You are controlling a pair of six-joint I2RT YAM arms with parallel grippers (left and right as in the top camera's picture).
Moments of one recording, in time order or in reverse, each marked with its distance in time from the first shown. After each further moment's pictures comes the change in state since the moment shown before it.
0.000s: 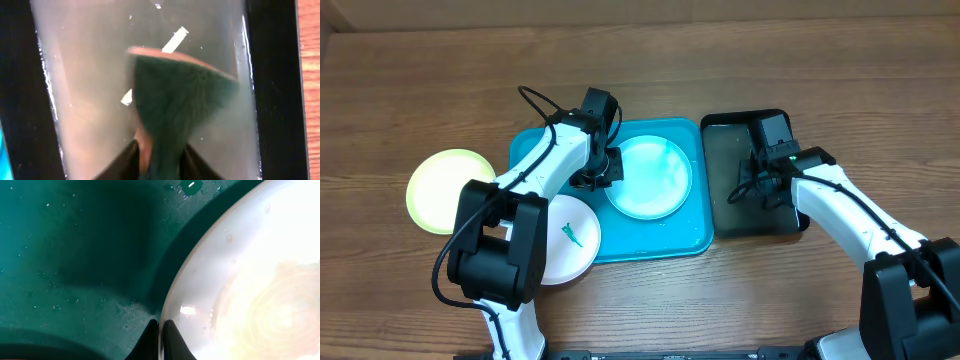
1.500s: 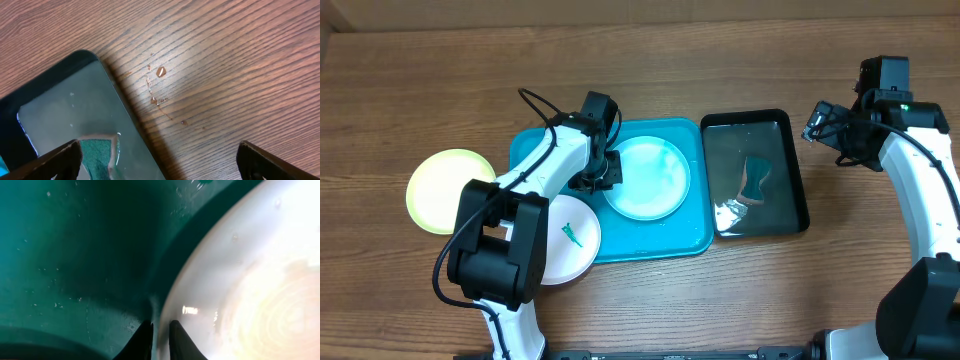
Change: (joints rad) left arm 0.000 -0.001 -0.032 0.019 -0.014 -0.002; right arm -0.392 0.002 0.344 -0.274 -0.087 0.006
